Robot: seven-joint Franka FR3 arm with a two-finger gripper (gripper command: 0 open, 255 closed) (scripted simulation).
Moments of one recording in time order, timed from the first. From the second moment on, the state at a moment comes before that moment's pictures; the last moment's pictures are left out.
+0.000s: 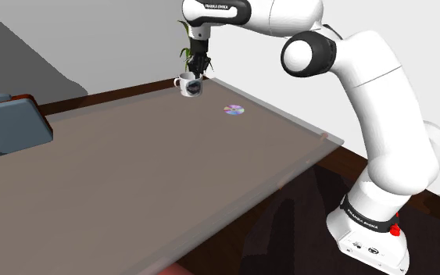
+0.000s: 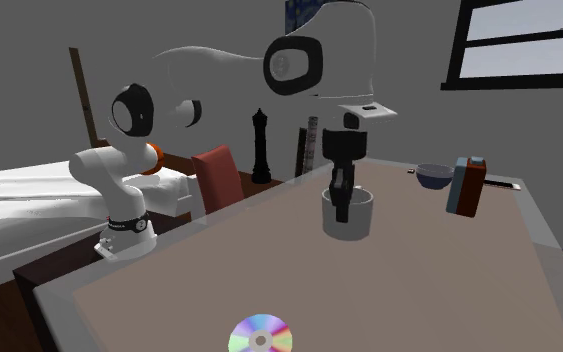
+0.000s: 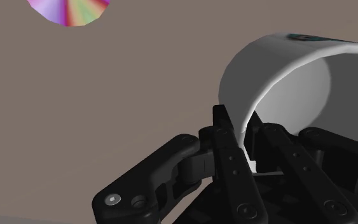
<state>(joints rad) -0.16 0.77 0.11 -0.81 -0.02 1.62 -0.11</state>
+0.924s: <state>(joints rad) -0.17 0.71 0.11 -1.09 -0.02 1.85 -0.12</state>
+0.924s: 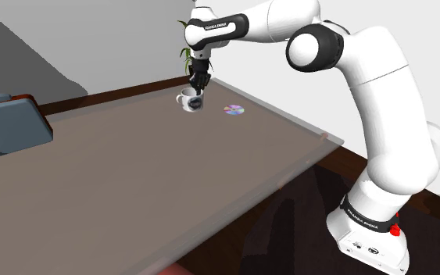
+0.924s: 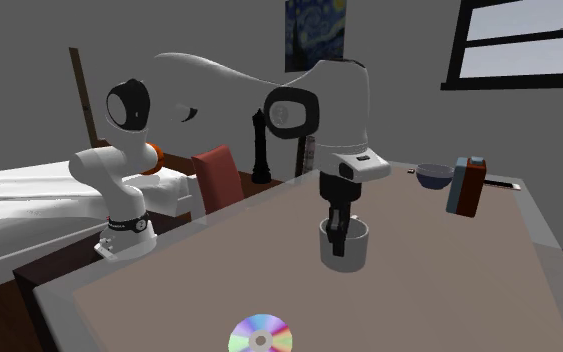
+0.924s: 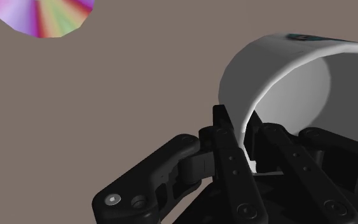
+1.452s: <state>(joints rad) -0.18 0.73 0.11 -1.17 -0.02 1.94 -0.12</state>
